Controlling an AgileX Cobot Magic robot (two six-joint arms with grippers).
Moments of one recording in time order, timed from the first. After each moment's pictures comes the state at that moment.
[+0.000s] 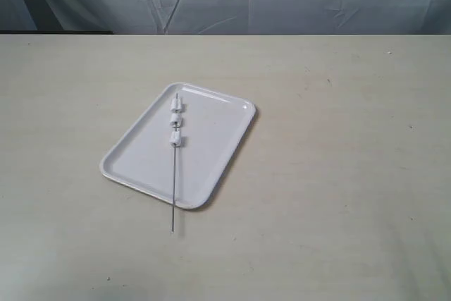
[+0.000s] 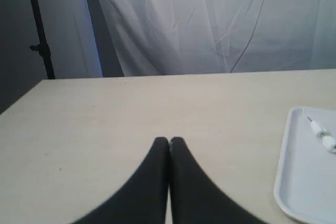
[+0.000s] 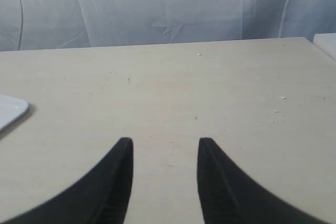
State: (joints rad) left arm 0.03 0.00 0.00 0.07 0.19 -0.02; right arm -0.01 0.01 0.00 0.06 0.32 0.01
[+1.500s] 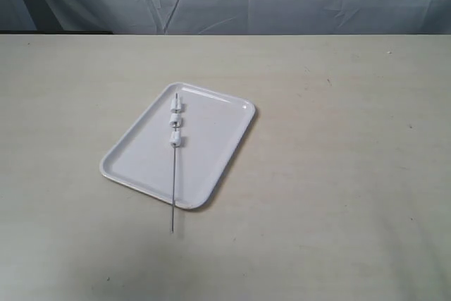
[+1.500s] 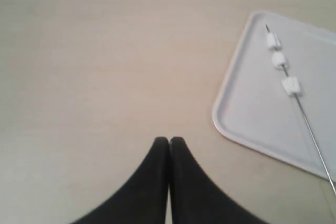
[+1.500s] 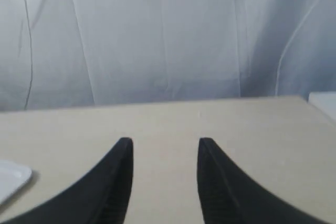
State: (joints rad) left arm 0.03 0.72 -0.45 -0.30 0.53 0.22; right arm -0.01 0.01 0.00 0.07 0.14 0.01
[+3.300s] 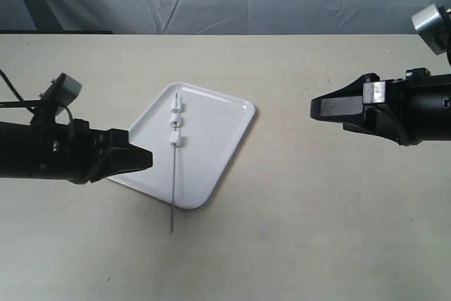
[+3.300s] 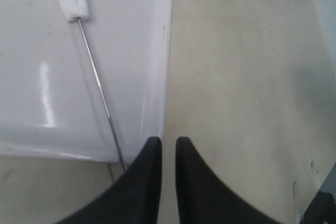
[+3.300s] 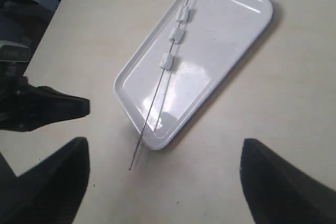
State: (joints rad) left arm -0.14 1.56 -0.51 -1.65 0.76 1.33; right arm -0.01 1.30 -0.58 -1.74 -0.88 1.99
